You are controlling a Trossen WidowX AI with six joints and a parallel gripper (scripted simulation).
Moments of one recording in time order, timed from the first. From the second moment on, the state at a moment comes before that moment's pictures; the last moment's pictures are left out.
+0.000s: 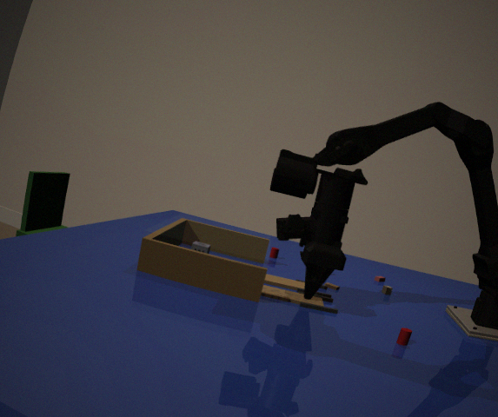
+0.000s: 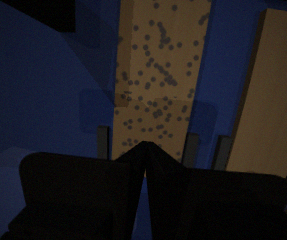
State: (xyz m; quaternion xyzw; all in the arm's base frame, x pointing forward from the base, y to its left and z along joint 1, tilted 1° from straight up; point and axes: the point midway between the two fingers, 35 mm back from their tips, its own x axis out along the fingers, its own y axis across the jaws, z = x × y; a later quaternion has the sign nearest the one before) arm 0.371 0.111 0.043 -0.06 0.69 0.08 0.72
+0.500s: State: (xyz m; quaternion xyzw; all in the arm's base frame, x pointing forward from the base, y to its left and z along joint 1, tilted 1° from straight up) arm 0.371 0.112 0.043 -0.06 0.69 0.08 0.72
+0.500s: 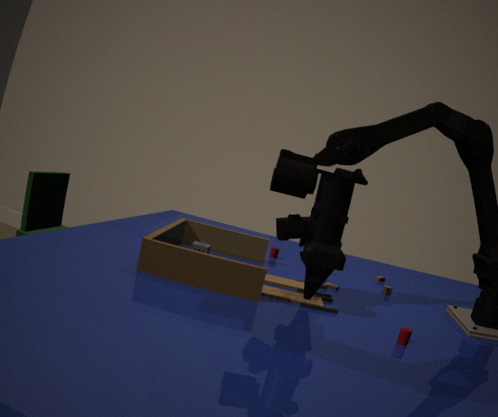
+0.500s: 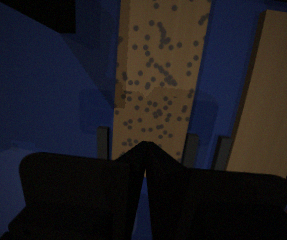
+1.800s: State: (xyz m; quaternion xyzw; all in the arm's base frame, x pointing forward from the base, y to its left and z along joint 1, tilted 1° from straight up) arm 0.334 0.104 0.040 -0.06 0.68 0.08 0.73
